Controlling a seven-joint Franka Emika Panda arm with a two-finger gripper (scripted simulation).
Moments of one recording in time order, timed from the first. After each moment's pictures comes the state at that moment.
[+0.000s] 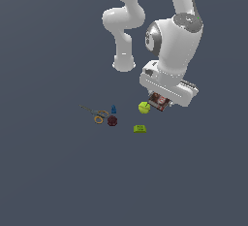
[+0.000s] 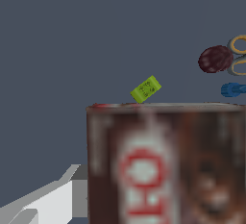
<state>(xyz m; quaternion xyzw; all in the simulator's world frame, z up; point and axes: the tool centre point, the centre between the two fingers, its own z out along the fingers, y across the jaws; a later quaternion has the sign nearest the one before) -0.029 0.150 0.208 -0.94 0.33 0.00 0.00</state>
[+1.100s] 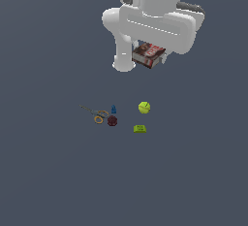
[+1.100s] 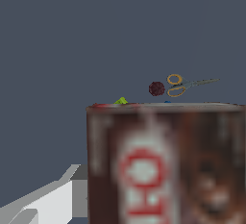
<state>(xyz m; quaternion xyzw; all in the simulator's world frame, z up) -0.039 0.075 0.402 -0.94 0.33 0.00 0.00</state>
